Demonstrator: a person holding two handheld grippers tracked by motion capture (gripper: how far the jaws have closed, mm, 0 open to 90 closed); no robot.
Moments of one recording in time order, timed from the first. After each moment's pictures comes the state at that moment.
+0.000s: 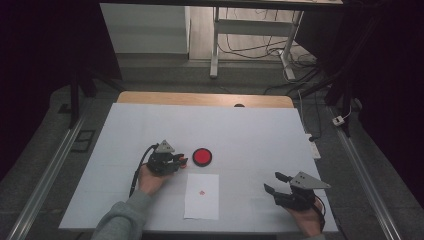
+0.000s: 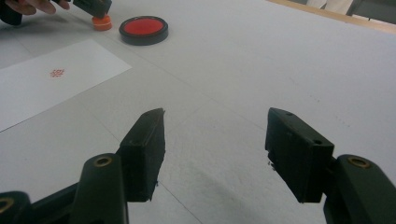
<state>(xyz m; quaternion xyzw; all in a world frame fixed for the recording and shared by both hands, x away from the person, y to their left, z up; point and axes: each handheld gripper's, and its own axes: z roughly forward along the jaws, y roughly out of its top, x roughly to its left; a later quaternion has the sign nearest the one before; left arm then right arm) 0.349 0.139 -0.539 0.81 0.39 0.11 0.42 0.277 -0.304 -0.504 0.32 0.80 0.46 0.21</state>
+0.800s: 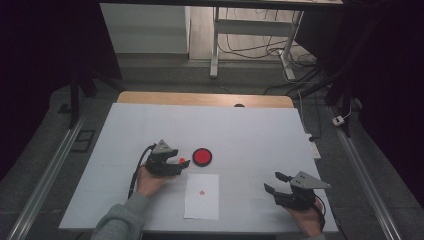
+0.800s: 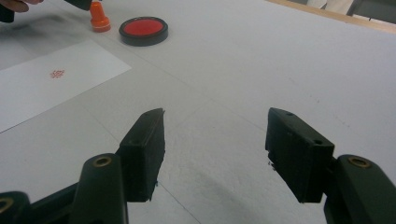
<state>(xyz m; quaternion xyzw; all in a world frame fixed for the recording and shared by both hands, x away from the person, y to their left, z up) 0.340 0.142 -0.528 0.79 0.40 0.12 0.44 0.278 -0.304 -0.504 0.32 0.80 0.46 0.21</state>
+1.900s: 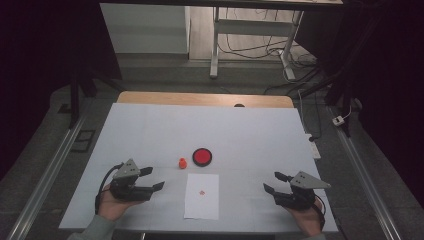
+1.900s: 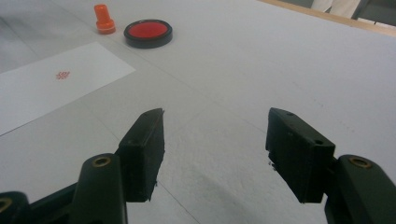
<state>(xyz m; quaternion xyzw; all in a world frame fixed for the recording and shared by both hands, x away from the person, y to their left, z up) 0.249 0.208 -0.504 0.81 0.37 0.12 0.44 0.279 -0.304 -0.504 0.31 0.80 0.47 0.21</state>
